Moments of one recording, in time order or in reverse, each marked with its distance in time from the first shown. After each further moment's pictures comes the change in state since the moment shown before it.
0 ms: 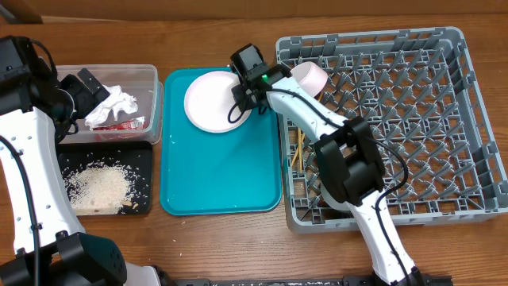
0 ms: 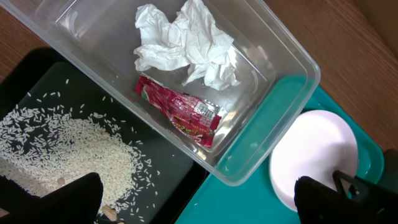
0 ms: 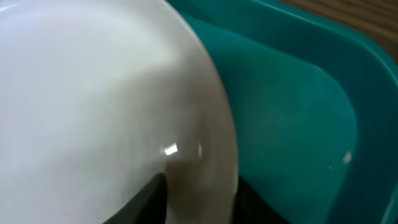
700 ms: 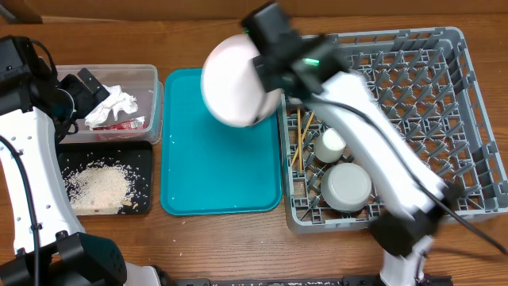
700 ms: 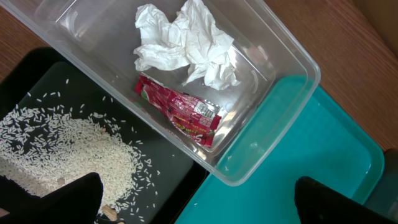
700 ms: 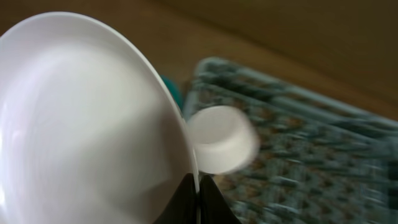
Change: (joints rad) left arm 0.000 0.000 0.000 0.000 0.000 0.000; right arm 0.055 -0.518 0.191 -0.568 0.371 0.003
